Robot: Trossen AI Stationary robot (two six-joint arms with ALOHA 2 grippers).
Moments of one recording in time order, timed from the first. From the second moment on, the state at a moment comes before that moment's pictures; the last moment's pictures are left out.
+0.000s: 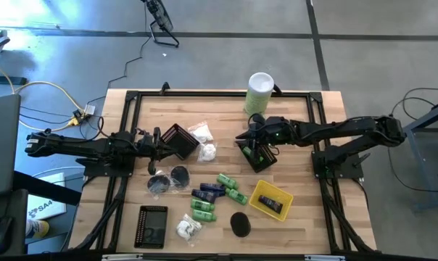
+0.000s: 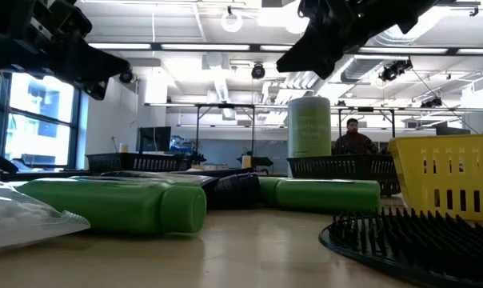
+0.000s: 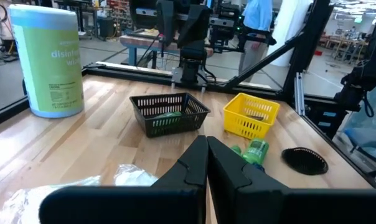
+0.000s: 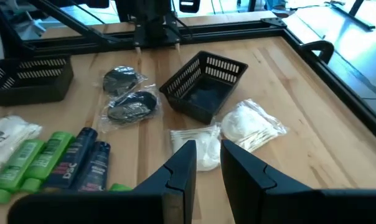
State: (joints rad) left arm 0.00 0.39 0.09 0.30 -0.01 -0.14; right arm -0.08 1.29 0.80 0.06 0.02 0.06
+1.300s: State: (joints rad) left arm 0.00 0.39 0.09 0.29 0.04 -0.14; right arm 0.06 1.21 0.71 0.12 0.05 0.05
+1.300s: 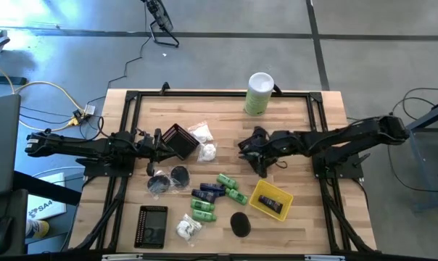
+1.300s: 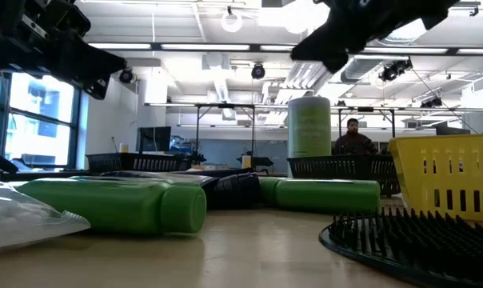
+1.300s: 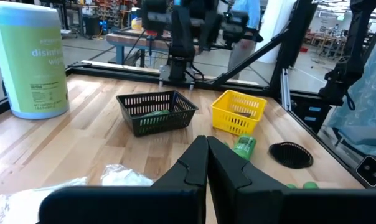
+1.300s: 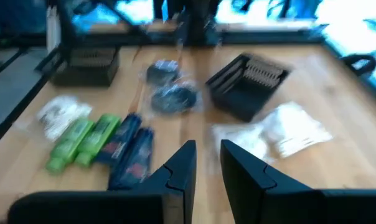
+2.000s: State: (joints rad) left arm 0.00 0.39 0.09 0.30 0.04 -0.14; right arm -0.07 0.59 0.44 -0.11 0.08 0.08
